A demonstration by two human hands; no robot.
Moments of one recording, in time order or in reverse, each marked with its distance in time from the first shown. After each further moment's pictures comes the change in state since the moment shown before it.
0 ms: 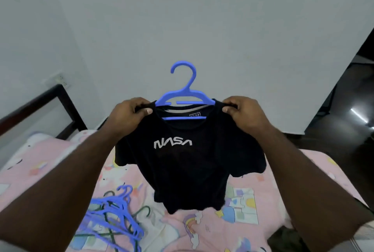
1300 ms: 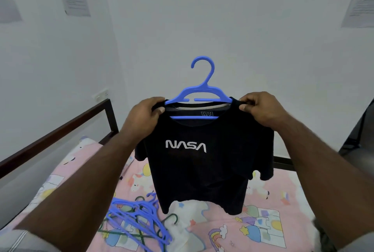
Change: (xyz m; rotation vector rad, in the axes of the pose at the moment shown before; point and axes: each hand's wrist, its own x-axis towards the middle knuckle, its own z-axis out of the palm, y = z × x) left_hand -0.095 0.011 -0.122 0.095 0.258 0.044; right_hand -0.026 -0.132 -0.022 0.004 0.013 -0.110
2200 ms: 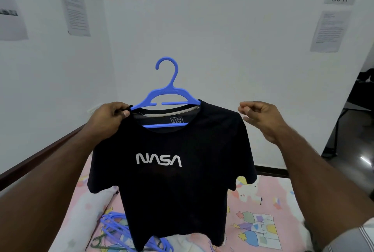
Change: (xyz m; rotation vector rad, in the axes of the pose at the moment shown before) left_hand -0.026 -0.066 -0.119 -0.148 -0.019 -0.057; right_hand -0.061 -0.042 -0.006 0.747 0.122 0.122
